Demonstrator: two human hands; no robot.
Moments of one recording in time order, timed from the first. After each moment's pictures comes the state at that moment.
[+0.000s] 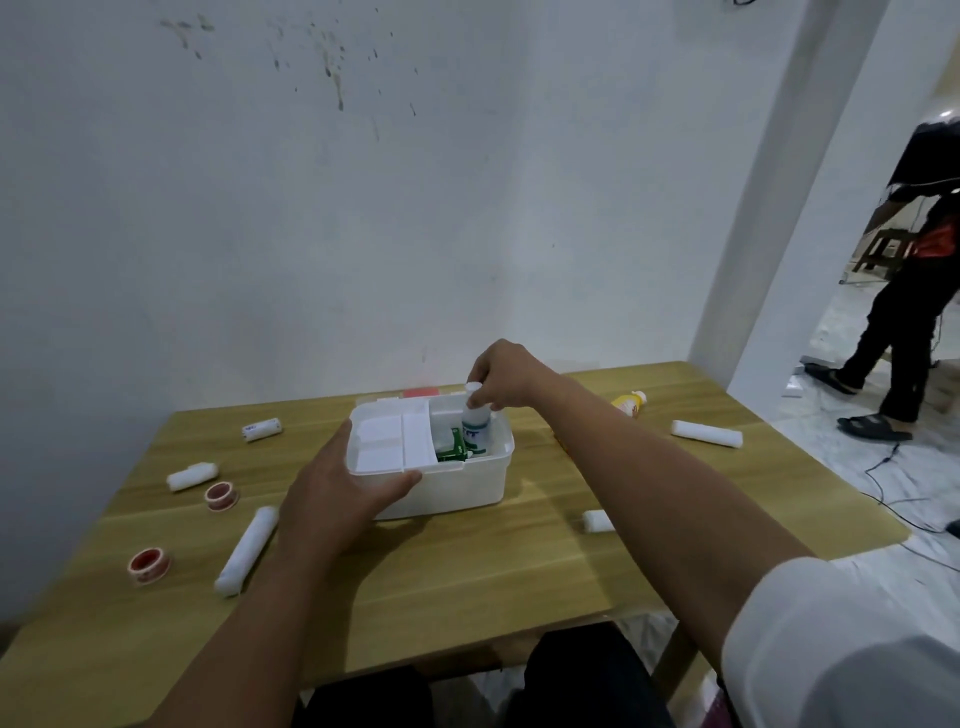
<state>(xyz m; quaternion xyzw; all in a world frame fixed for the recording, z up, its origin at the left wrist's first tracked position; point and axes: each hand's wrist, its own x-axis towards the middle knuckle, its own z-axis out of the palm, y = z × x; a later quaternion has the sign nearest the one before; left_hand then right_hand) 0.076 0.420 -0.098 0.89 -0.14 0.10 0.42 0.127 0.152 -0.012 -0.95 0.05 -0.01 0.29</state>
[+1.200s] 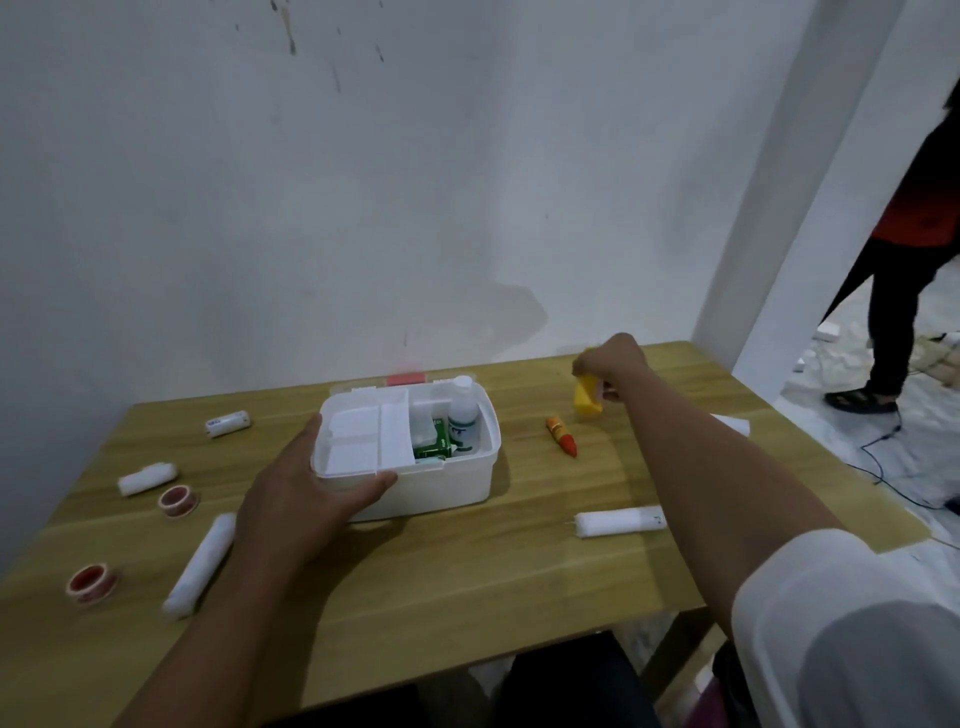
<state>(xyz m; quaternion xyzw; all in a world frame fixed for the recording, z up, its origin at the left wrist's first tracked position) 0.089 0.414 -0.103 0.91 -0.13 0.09 0.39 0.128 0.007 -0.051 -0.82 0.37 -0.11 0.42</state>
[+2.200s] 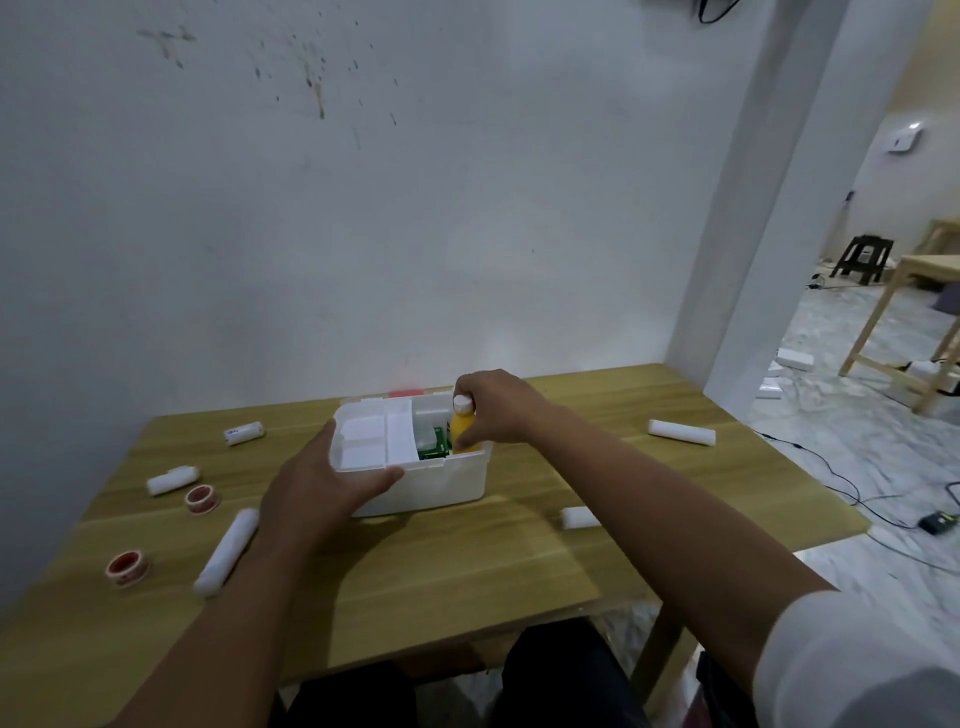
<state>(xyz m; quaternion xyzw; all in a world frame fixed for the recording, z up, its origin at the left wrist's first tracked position) 0.087 0.418 -0.099 0.92 -0.12 0.07 0.36 0.080 0.155 -0.027 -0.99 -0.03 -0.06 0.11</state>
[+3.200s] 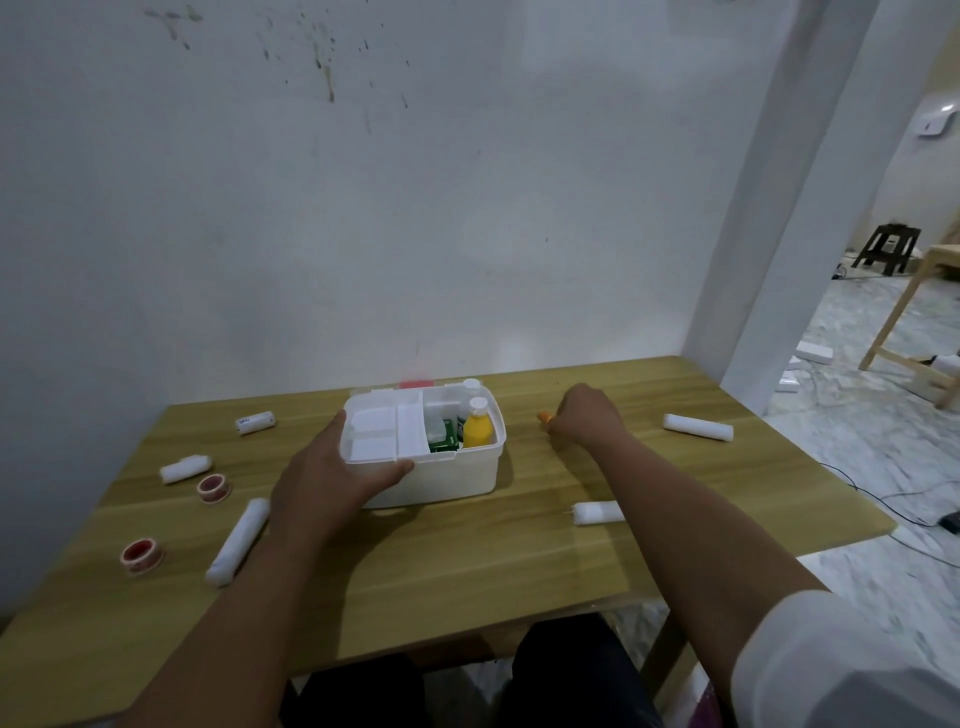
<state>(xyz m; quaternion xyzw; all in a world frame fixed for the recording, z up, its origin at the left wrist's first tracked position) 0.081 0.416 -0.095 0.91 -0.12 0.10 0.37 0.087 0.064 -0.090 -0.94 0.27 -0.06 0.19</state>
